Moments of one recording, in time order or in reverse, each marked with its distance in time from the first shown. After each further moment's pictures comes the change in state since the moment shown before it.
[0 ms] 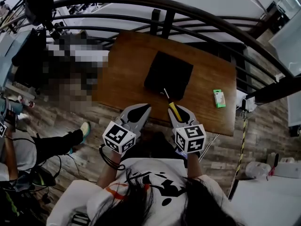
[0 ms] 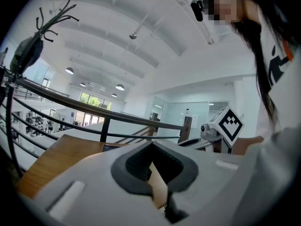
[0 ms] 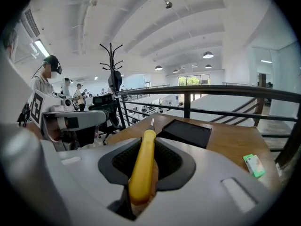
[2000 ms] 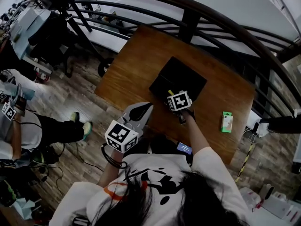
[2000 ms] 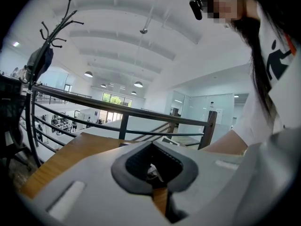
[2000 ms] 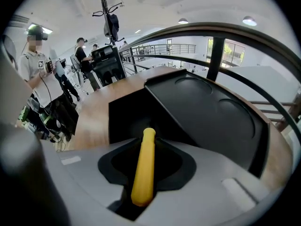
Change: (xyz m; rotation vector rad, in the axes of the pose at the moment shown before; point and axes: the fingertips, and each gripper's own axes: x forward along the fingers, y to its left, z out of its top) left arm 0.076 0.031 -0.007 -0.010 0.044 0.281; right arm 0.227 -0.122 -0.087 -0.210 0.519 0.188
